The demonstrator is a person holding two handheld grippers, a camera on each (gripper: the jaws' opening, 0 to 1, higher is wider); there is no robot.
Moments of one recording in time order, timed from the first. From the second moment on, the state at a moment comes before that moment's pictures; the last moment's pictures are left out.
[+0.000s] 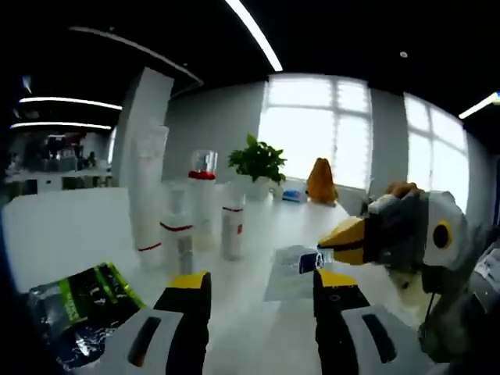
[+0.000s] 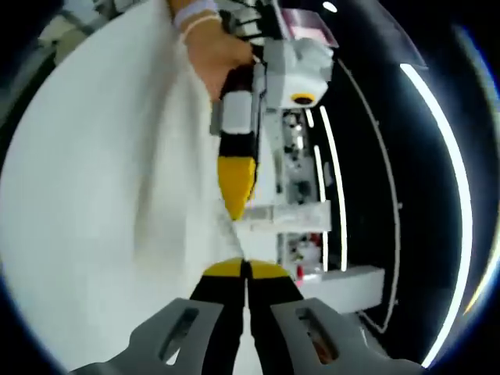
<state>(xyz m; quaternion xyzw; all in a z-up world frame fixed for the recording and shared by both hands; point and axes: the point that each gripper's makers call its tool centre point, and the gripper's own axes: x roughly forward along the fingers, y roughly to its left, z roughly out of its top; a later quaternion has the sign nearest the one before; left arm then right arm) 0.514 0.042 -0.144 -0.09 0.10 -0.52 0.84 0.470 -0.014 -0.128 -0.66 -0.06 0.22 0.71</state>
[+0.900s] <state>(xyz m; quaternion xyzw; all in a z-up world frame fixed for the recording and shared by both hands) 0.483 0.057 -0.063 -0.26 -0.05 -0.59 0.77 0.494 0.038 -0.050 -0.65 -0.31 0.06 0.69</state>
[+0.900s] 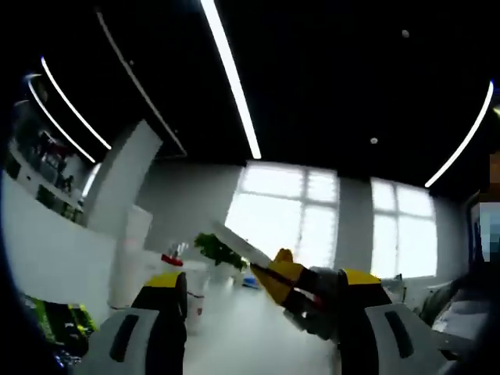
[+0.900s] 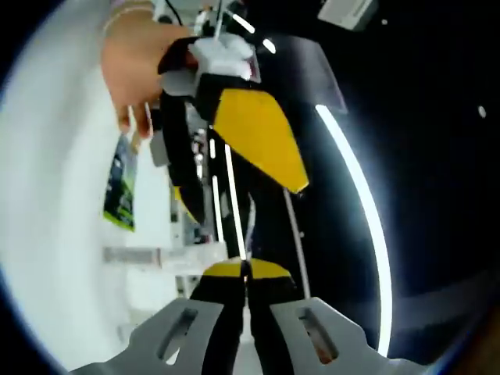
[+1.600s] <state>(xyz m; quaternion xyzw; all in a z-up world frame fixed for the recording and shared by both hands) 0.510 0.064 -0.101 -0.28 0.09 -0.54 0.79 0.506 0.047 -0.100 -0.65 -0.26 0.14 0.70</state>
